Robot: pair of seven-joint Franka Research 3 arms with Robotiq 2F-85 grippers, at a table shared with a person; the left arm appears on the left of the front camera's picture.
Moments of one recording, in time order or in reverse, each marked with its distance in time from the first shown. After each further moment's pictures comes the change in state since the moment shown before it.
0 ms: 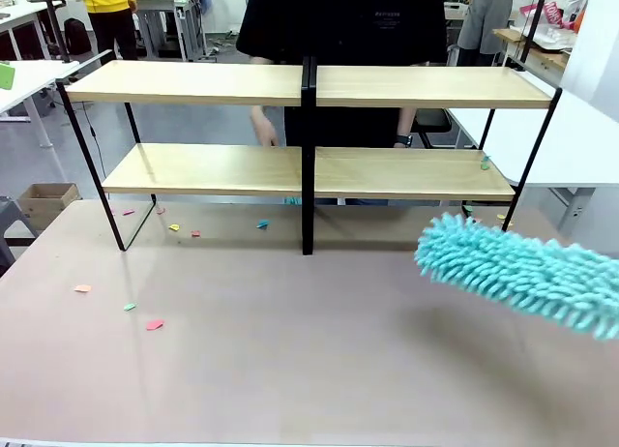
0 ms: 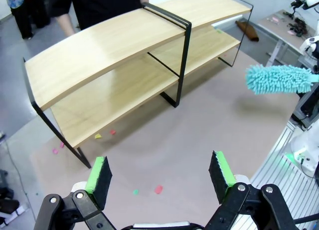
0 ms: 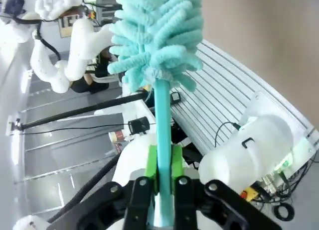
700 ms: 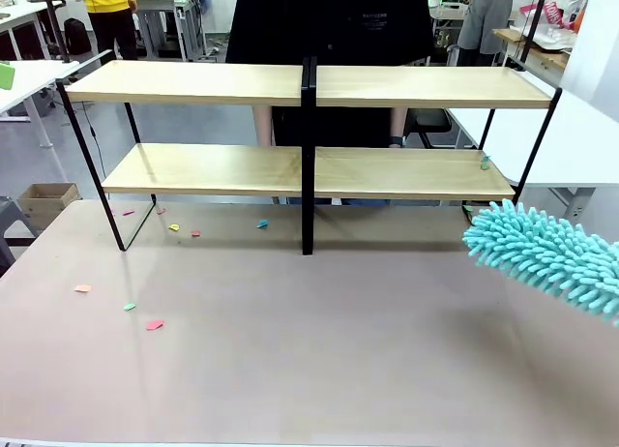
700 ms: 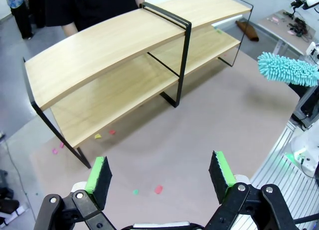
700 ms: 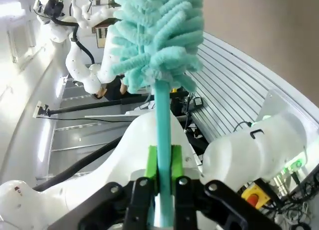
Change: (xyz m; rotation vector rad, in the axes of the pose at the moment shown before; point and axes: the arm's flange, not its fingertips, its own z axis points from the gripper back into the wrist) left arm 0.000 0.000 0.000 0.000 0.000 0.000; right arm -0.052 -0.056 0.030 0.181 -0.084 -0.018
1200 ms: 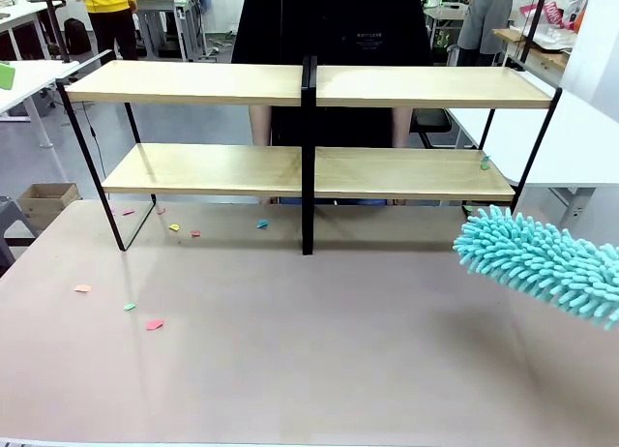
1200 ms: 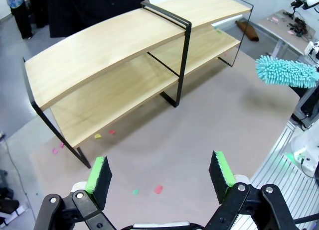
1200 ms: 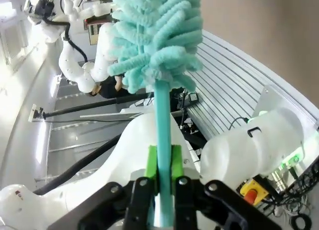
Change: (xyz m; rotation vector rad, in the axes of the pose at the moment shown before) left arm 0.000 0.000 0.000 0.000 0.000 0.000; right arm 0.011 0.003 -0.004 -0.040 0.025 -0.030
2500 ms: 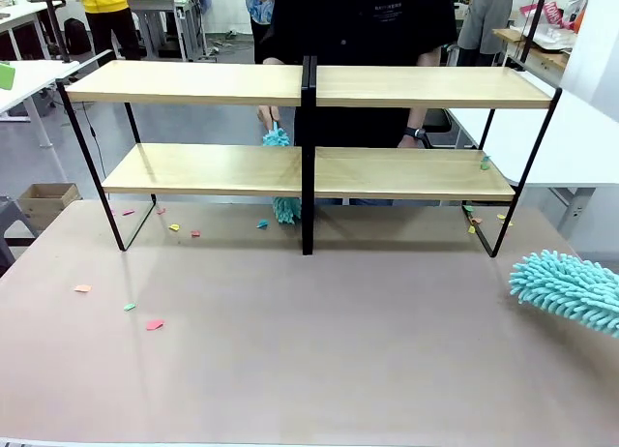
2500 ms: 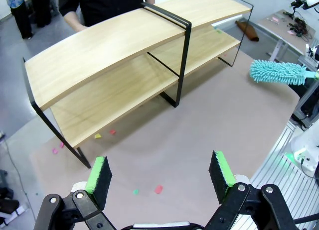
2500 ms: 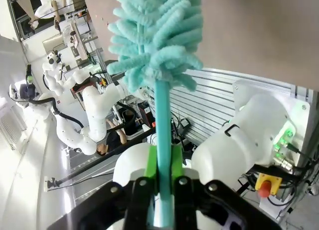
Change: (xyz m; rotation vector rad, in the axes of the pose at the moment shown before) left arm 0.000 0.000 0.000 0.000 0.000 0.000; right arm -0.013 -0.025 0.023 -0.124 -0.200 -0.360
